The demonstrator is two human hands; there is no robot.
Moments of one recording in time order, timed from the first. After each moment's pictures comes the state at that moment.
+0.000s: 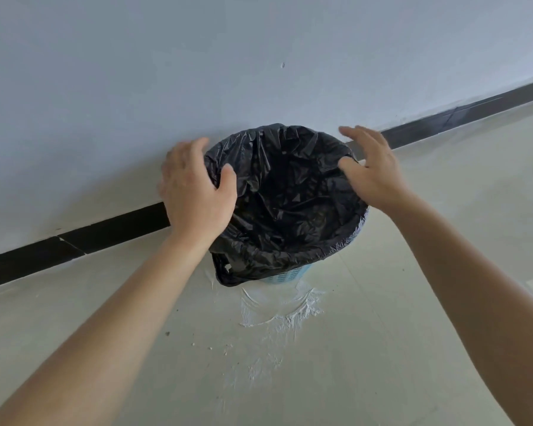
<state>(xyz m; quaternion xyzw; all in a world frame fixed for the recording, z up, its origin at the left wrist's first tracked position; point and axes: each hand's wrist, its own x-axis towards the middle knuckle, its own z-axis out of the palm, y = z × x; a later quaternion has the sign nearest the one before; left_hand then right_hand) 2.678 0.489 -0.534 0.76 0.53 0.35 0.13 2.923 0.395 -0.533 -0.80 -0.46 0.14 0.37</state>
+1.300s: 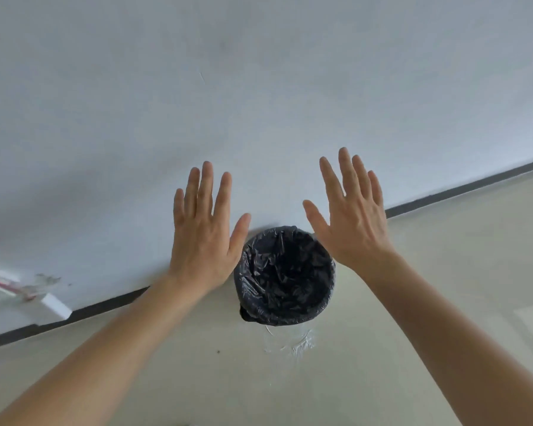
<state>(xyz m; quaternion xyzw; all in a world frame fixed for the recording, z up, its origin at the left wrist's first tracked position) 2.626 0.514 -0.223 0.88 0.43 0.18 0.02 2.851 0.430 -0.219 -0.79 -0.59 -0.06 0.17</state>
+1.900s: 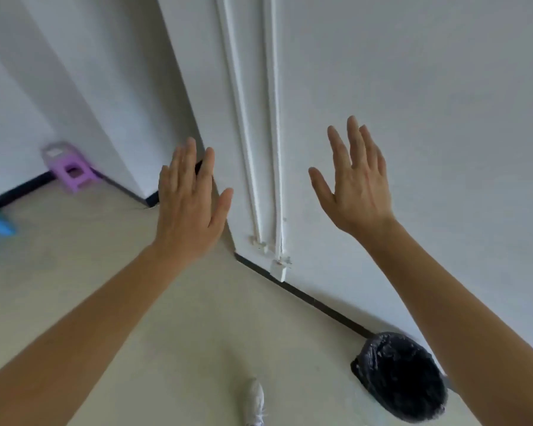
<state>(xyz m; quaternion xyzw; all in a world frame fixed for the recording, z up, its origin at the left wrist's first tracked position) 2.299 0.312 0.307 0.61 0.73 0.23 -0.19 2.539 0.449 0.309 -0.42 -0.84 -0.03 0.33</state>
